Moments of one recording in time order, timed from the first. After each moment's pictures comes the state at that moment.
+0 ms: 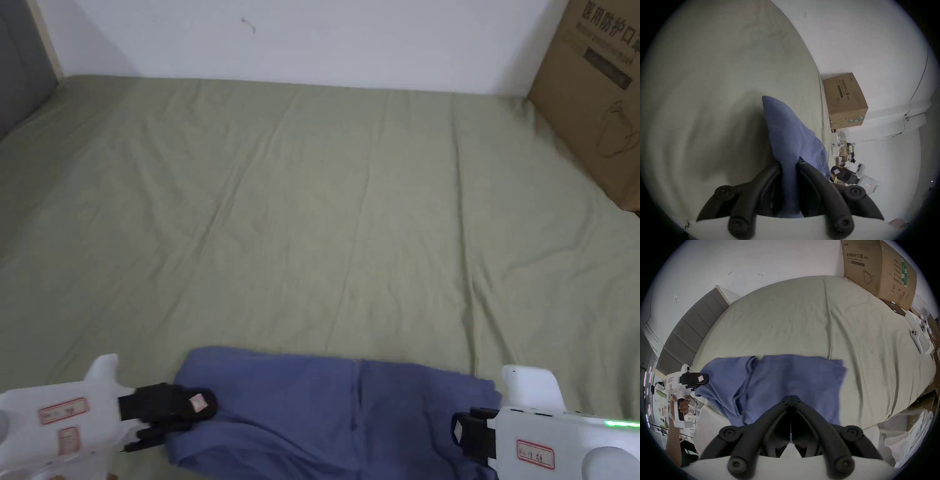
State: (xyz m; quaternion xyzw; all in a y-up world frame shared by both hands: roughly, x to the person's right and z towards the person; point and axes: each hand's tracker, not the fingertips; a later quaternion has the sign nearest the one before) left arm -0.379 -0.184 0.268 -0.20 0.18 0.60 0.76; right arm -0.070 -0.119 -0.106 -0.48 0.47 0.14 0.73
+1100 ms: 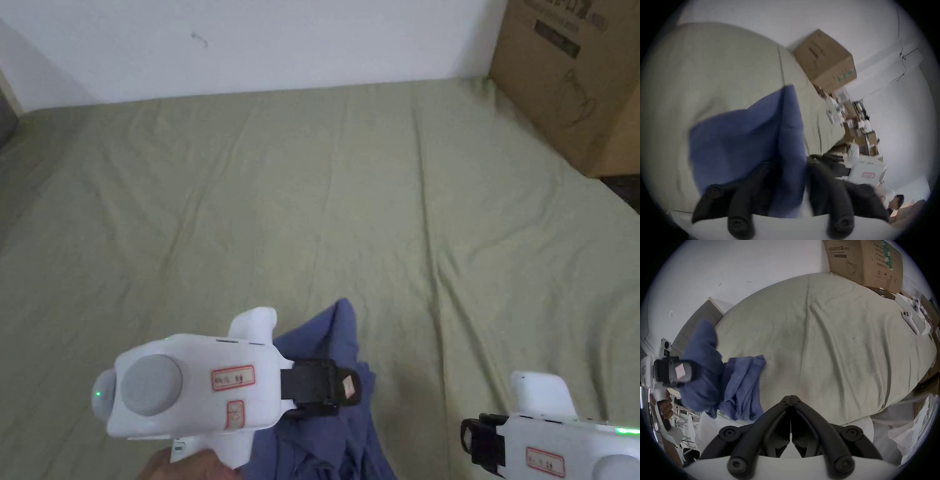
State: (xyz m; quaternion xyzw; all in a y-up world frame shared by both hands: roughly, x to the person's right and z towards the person) left arm -0.269 -0.088 0.062 -0.35 0.06 0.44 0.83; right arm -0.018 -0.132 -0.139 -0.50 0.44 0.09 0.74
